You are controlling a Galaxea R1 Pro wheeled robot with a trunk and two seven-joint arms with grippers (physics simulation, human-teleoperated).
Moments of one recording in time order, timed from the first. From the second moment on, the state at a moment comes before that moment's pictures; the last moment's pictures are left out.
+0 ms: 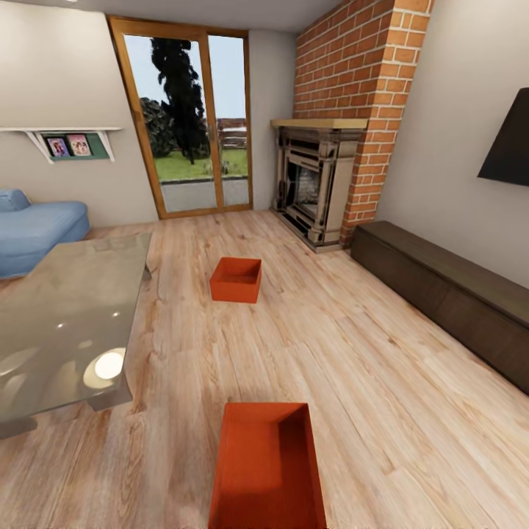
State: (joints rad) left arm 0.00 0.03 0.02 -0.18 0.31 0.00 0.07; right arm -0.14 0.01 0.30 0.03 -0.12 -0.16 -0.07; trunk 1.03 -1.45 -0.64
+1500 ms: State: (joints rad) left arm 0.00 0.03 0.02 -0.18 0.31 0.00 0.07; right arm -0.14 0.01 0.30 0.03 -0.12 -0.16 -0.07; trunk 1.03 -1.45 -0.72
